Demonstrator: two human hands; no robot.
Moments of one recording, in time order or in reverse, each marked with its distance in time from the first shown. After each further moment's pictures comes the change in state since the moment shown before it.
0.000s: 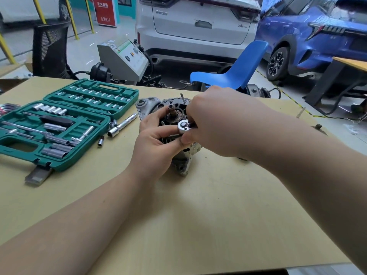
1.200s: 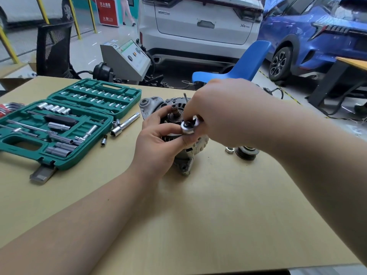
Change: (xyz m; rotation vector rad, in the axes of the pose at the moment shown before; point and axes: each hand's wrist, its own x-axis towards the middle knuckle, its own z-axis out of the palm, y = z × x) left_hand 0.000 0.000 0.002 -0.081 0.043 0.013; right_hand 0.008 0.005 -0.009 -0.077 -0.002 -0.089
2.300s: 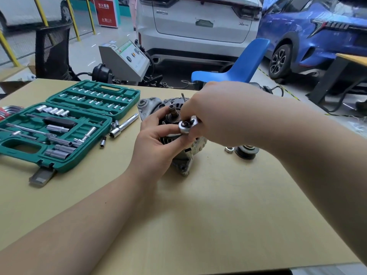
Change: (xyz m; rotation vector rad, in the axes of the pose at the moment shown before) left_hand -0.001 0.001 -0.001 0.051 -0.010 -0.011; right_hand -0.001 0.002 -0.002 -0.008 -0.072 -0.033
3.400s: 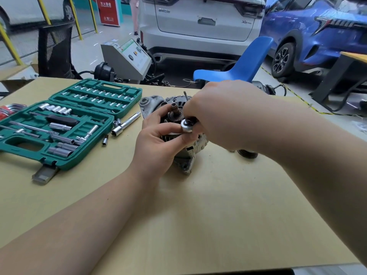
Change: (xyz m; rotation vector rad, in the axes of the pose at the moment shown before) left_hand 0.001 -0.002 0.000 -0.021 0.014 -0.011; right_hand 0.001 -0.002 0.009 -0.096 0.067 0.017
